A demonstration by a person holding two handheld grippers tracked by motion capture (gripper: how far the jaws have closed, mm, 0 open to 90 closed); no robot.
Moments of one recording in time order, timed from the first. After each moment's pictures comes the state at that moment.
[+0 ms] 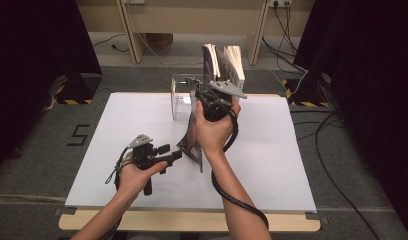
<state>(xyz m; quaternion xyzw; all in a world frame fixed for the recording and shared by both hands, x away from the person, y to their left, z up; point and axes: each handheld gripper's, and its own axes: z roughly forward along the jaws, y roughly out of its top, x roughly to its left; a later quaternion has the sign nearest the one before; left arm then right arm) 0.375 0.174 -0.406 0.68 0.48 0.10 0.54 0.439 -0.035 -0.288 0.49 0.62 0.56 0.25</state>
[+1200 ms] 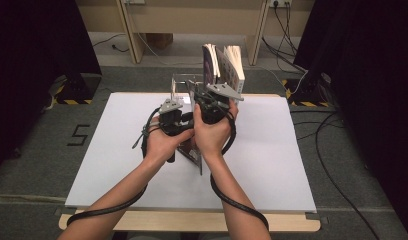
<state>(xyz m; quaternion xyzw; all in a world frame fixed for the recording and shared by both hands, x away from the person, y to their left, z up) 0.427 0.106 -0.337 0.70 0.43 0.15 0.54 0.435 -0.030 -0.292 0.49 0.63 0.54 0.25</state>
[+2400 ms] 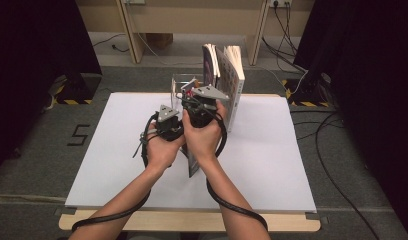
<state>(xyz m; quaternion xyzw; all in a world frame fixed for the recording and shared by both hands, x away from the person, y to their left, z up) 0.414 0.115 -0.350 0.69 0.47 0.20 0.52 0.426 -0.005 -0.292 0.45 0.68 0.53 0.23</state>
